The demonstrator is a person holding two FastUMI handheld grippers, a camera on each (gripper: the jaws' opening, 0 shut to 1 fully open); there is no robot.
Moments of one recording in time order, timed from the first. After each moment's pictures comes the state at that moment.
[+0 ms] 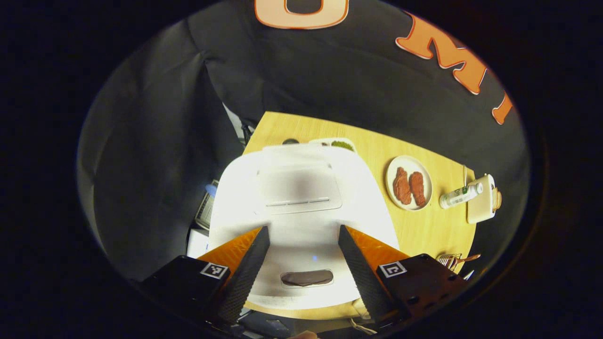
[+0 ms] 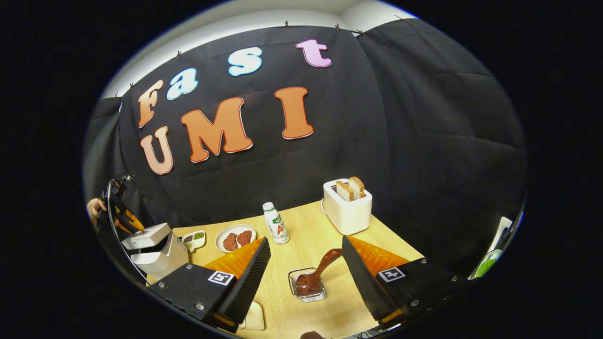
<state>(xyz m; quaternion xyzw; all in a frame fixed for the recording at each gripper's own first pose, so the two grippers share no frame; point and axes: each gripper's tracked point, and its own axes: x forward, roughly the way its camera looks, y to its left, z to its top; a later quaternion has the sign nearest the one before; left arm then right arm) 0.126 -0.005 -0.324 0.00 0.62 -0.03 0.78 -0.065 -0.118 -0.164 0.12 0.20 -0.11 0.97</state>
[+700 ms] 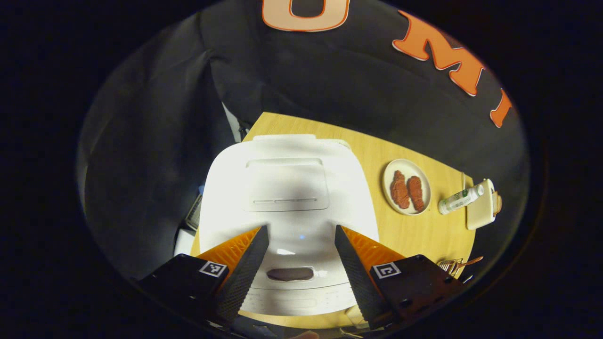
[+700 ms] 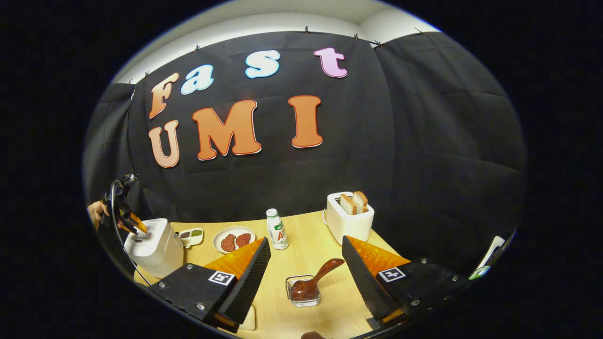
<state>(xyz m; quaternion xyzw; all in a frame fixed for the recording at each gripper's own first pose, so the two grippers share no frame) 0.127 -0.035 -0.316 -0.04 0.53 -0.05 0.85 -0.059 -0.121 -0.147 0.05 0.17 -0.10 0.98</state>
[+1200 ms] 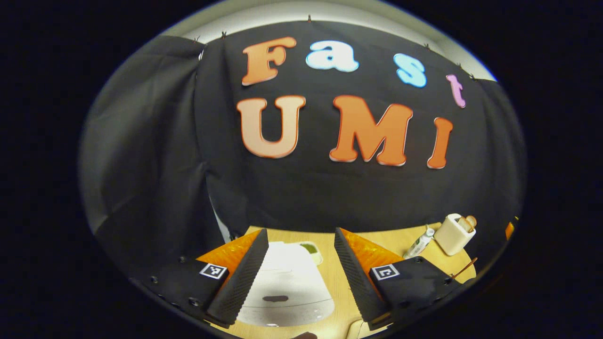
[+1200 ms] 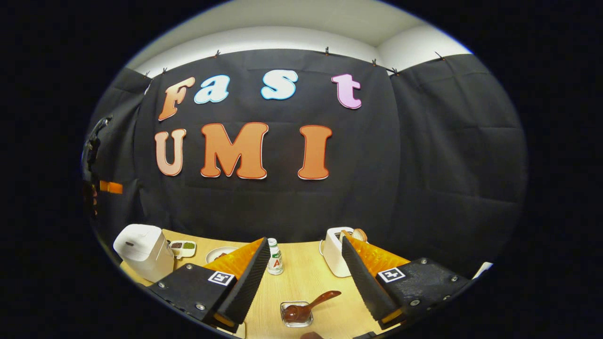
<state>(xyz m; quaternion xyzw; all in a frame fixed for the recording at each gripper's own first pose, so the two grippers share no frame) 0.105 -0.053 -0.090 -0.01 0.17 -0.11 0.98 -0.025 -0.099 -0.089 0.00 0.09 -0.08 0.99</state>
